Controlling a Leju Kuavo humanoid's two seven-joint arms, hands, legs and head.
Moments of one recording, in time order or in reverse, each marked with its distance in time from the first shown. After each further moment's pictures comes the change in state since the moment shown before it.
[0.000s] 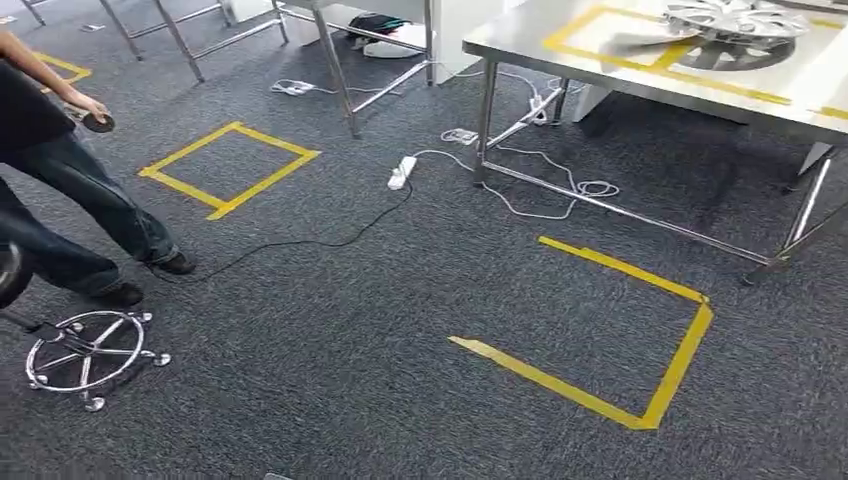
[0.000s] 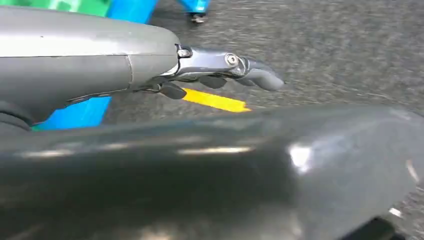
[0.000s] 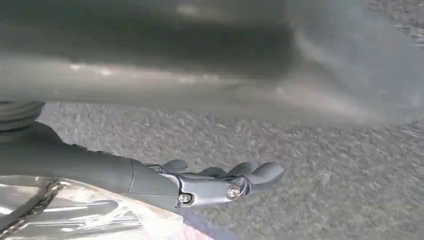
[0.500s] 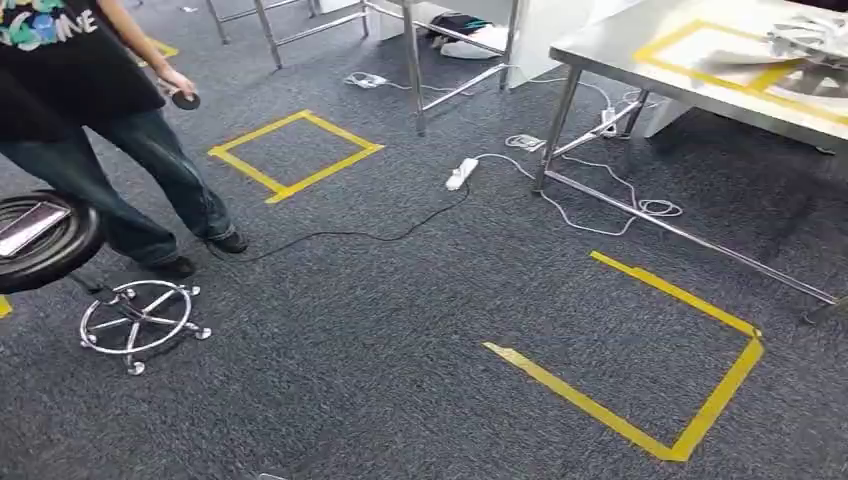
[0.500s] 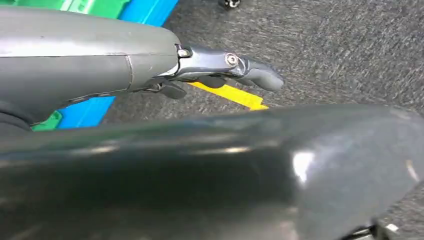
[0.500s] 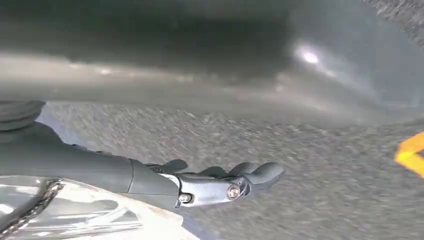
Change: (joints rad) left arm -0.006 0.002 0.005 0.000 0.000 -0.003 -0.011; right arm 0.001 -0.006 0.001 0.023 0.037 -0.021 -0.012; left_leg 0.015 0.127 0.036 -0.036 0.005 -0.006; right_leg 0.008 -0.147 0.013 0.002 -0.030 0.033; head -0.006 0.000
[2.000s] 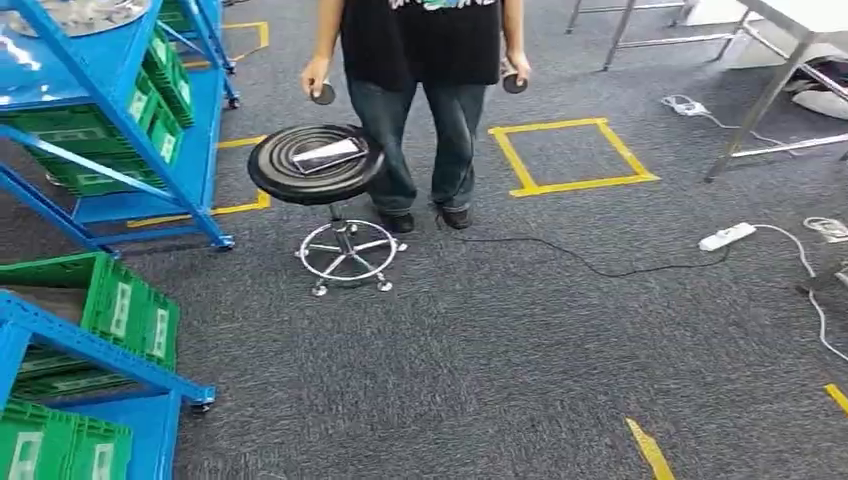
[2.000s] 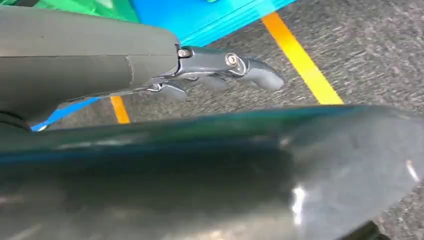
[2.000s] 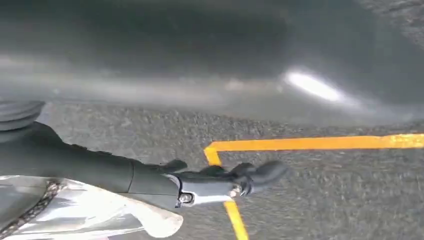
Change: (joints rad) left arm 0.002 -0.003 0.021 0.000 -0.017 -0.006 -0.005; right arm -0.012 -0.033 0.002 0.072 0.064 -0.045 -0.019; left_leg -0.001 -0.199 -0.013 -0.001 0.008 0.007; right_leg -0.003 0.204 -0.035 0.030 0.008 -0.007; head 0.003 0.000
